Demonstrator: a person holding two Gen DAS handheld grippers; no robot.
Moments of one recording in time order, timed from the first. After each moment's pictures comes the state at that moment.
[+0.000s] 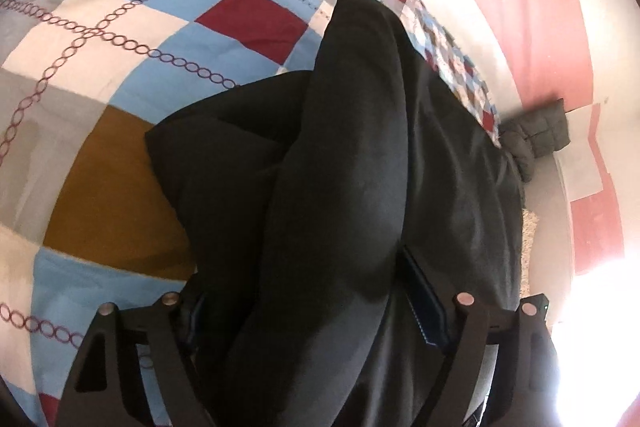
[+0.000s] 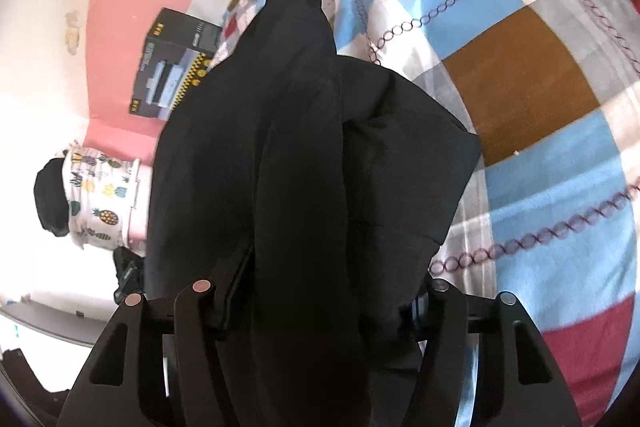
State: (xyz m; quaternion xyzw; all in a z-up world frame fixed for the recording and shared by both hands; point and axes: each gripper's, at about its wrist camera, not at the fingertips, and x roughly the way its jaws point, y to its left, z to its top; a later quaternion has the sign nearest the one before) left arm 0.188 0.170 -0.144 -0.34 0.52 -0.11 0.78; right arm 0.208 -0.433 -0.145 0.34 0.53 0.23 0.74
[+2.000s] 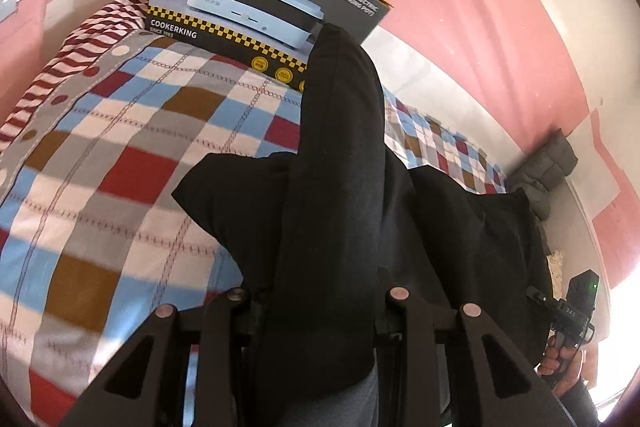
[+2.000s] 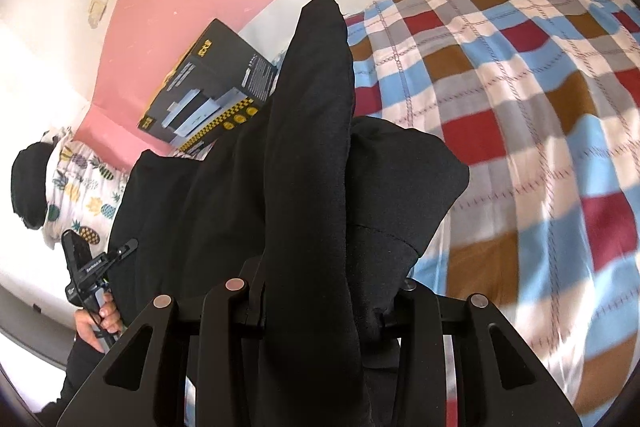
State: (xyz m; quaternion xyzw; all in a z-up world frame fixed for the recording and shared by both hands) left arm 0.345 0.223 -0.006 -0.24 0.40 -0.08 0.88; right arm 0.373 -0.313 -0.021 0.24 0.45 0.24 0.83
